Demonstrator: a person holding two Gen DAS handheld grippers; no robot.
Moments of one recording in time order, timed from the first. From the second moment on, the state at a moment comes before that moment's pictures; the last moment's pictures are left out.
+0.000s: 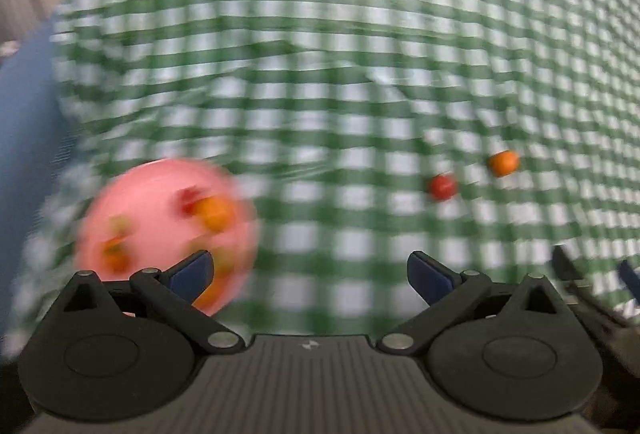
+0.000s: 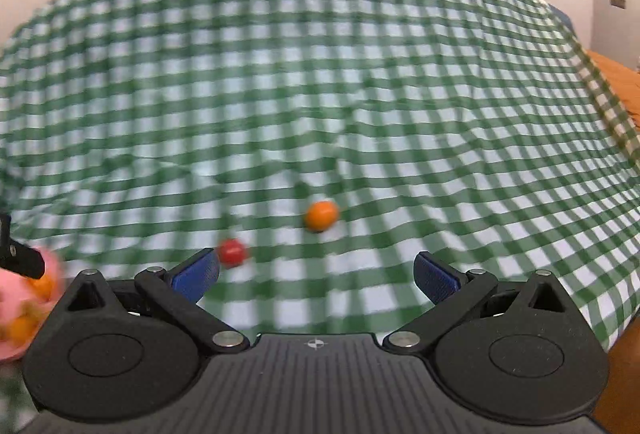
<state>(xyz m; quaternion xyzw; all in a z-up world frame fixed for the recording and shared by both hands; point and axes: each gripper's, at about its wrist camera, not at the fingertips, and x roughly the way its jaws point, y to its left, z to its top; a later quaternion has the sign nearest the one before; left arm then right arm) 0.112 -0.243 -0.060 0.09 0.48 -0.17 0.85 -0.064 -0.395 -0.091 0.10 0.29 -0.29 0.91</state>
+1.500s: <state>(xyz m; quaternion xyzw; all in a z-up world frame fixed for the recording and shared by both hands) 0.200 -0.357 -0.192 0.12 0.53 -0.18 0.82 0.102 -0.500 -0.228 0.03 0.35 -0.21 0.91</state>
